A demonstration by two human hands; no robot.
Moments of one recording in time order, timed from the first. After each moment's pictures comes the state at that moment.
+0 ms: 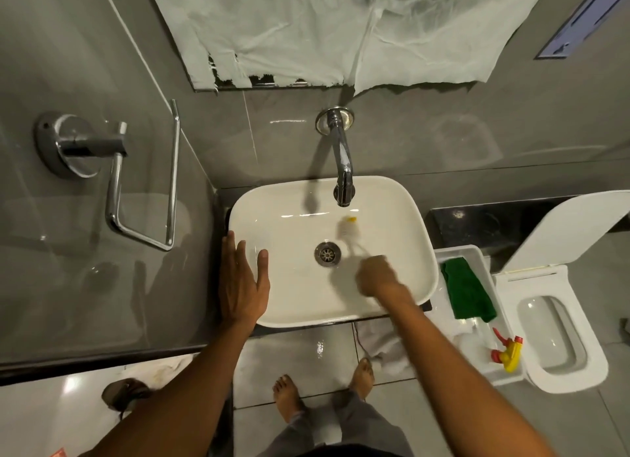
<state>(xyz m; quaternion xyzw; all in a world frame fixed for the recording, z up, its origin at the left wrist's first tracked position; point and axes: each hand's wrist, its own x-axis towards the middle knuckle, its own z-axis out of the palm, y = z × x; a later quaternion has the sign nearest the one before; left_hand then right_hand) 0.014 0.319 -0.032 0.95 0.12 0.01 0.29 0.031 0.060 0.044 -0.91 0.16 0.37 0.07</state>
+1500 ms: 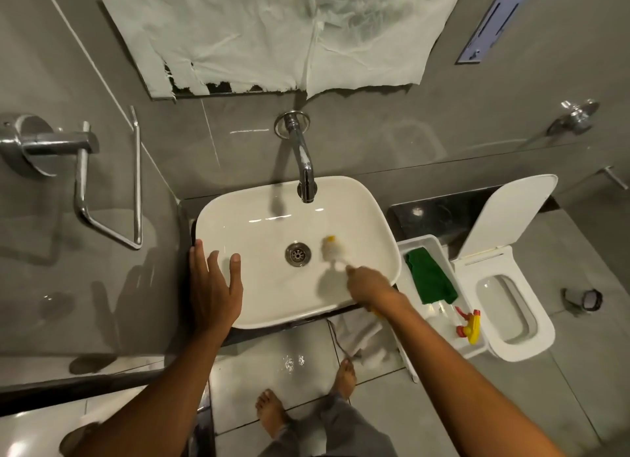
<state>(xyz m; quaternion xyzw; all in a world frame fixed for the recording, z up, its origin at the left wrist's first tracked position) 0.011 0.324 -0.048 0.94 0.09 0.07 0.33 -0.020 0.040 0.069 -0.91 0.18 0.35 0.12</state>
